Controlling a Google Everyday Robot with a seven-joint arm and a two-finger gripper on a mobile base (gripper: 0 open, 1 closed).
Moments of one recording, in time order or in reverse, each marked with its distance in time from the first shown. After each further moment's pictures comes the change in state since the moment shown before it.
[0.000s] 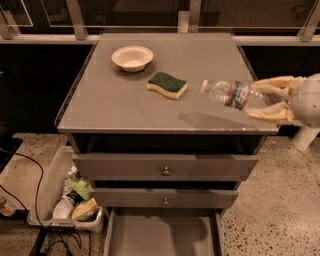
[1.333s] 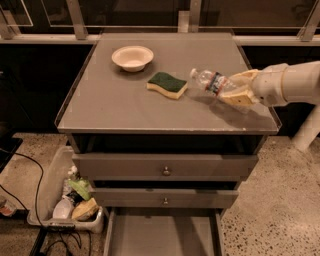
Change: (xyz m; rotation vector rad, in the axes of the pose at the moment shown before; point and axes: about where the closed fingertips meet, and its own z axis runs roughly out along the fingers) arm 0.052 -0.056 0.107 -0.008 0.024 0.358
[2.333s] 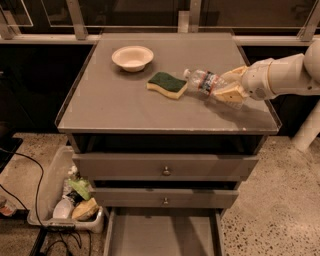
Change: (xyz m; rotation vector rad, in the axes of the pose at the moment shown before) arm -0.008 -0.008 0.032 -0.043 0.043 -0.012
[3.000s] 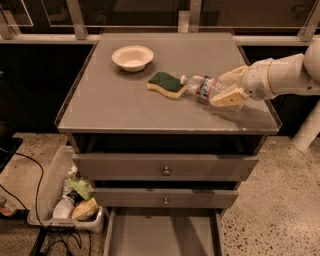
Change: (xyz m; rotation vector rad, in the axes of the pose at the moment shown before) arm 0.000 0.000 0.000 0.000 0.000 0.000
